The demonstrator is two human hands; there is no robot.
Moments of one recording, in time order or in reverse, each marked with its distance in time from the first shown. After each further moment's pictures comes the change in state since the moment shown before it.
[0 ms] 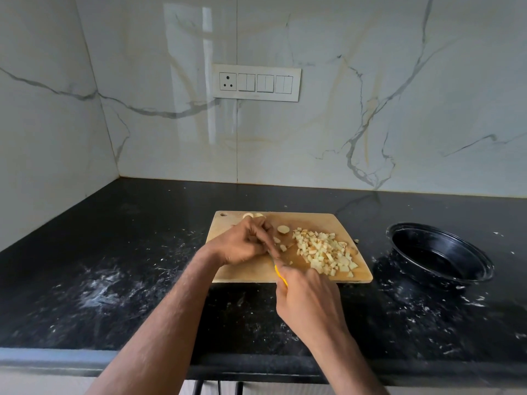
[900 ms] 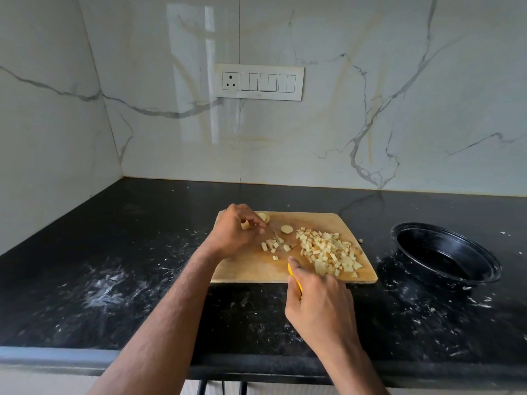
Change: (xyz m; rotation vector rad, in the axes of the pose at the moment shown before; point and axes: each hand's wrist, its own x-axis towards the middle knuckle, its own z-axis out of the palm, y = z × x) left_hand -0.001 -0.005 -0.011 0.201 0.426 -0.067; right_hand -0.009 0.004 0.001 0.029 0.078 0.045
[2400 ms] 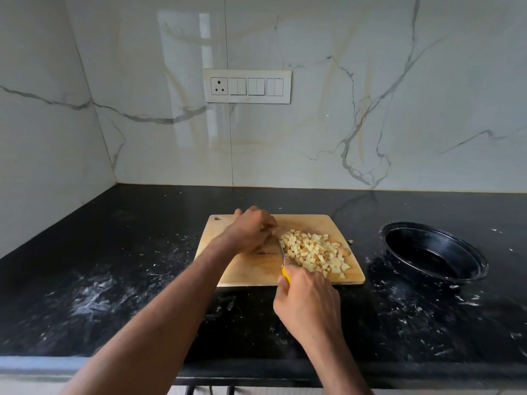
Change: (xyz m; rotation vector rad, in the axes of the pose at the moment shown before) left_hand 0.042 0.015 0.043 0.461 -0.297 0.030; right_hand 0.011 0.007 0.002 0.089 -0.002 0.141
